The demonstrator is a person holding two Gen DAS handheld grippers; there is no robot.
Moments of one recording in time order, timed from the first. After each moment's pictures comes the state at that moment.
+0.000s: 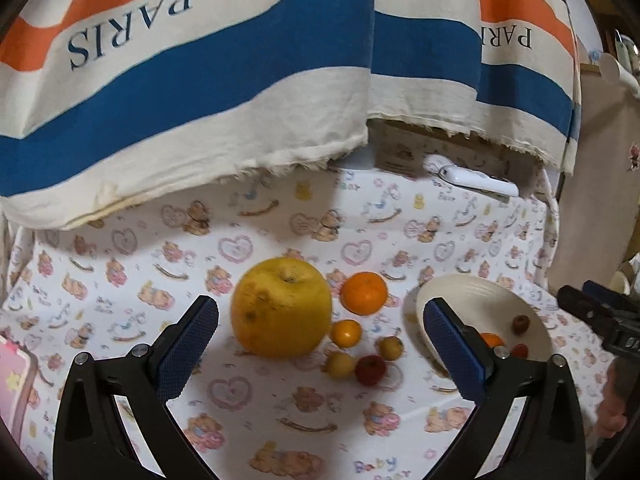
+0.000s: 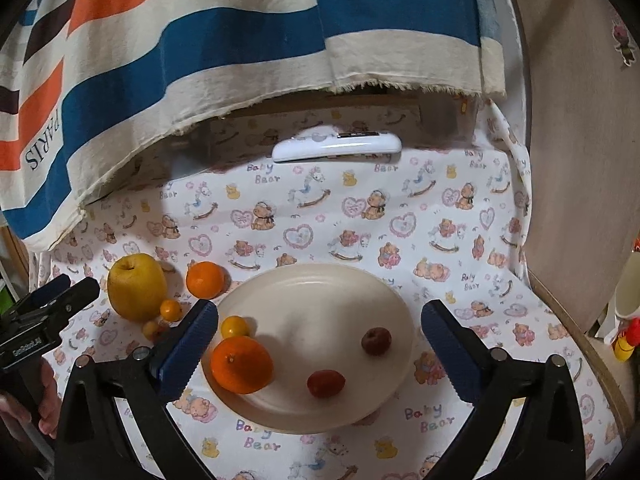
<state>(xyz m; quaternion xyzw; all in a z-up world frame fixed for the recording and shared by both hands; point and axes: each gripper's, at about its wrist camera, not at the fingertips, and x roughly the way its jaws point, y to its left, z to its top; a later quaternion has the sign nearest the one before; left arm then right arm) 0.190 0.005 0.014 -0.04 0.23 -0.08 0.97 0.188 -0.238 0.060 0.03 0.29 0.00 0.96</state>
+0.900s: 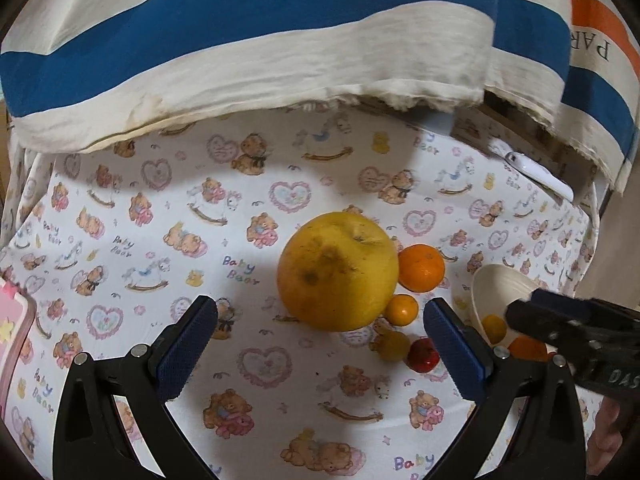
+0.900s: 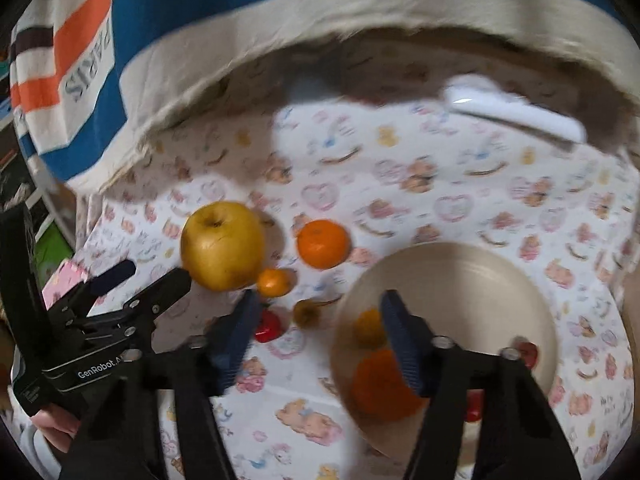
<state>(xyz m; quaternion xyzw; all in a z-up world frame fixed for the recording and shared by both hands) 0.216 0.037 -0.011 -0.10 0.31 -0.01 0.95 0.260 -0.133 0.038 -0.01 0.43 0.17 0.89</state>
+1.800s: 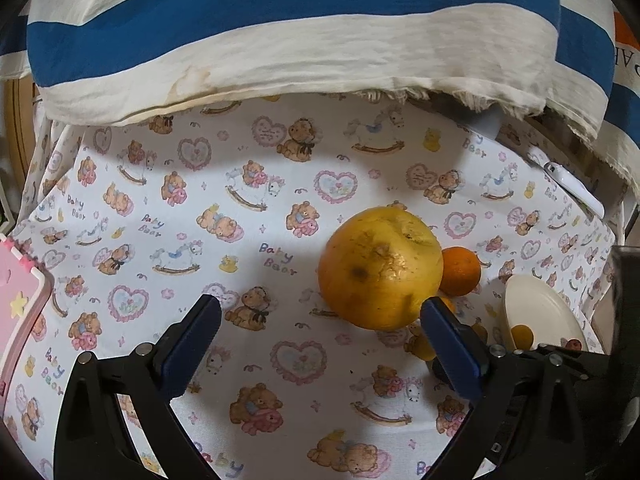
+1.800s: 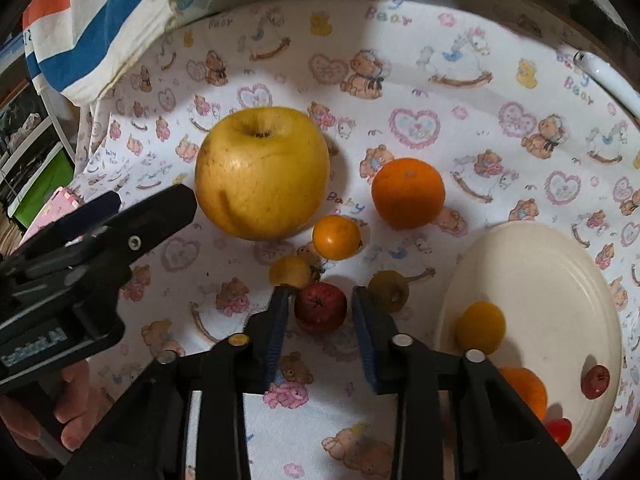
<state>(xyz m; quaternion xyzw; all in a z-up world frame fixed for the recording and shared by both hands) 0.218 0.053 -0.019 -0.13 0.33 0.04 0.94 0.279 -0.073 -0.023 -0.08 0.49 0.20 0.84</state>
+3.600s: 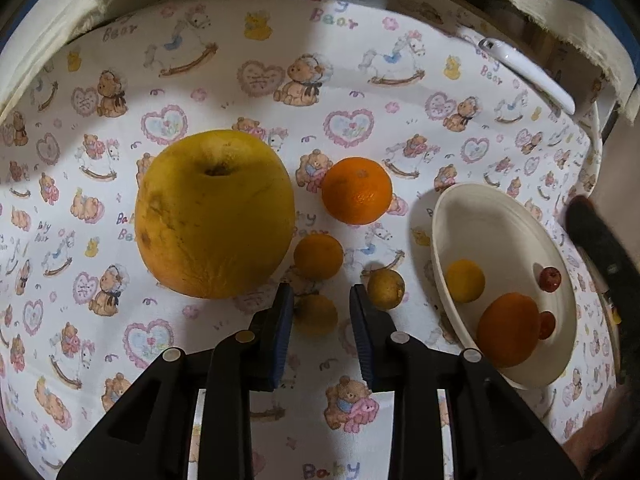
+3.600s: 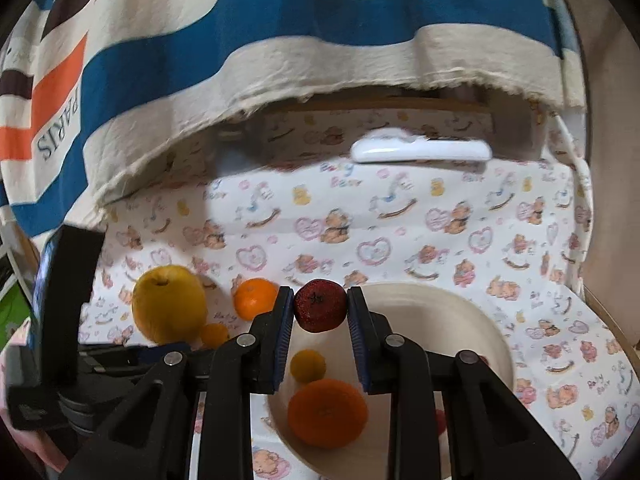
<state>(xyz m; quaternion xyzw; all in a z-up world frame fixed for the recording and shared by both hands) 0.262 -0.039 -0.036 -0.05 0.46 -0.07 0.88 0.227 -0.182 0.050 0.05 0.27 0.04 0.96</state>
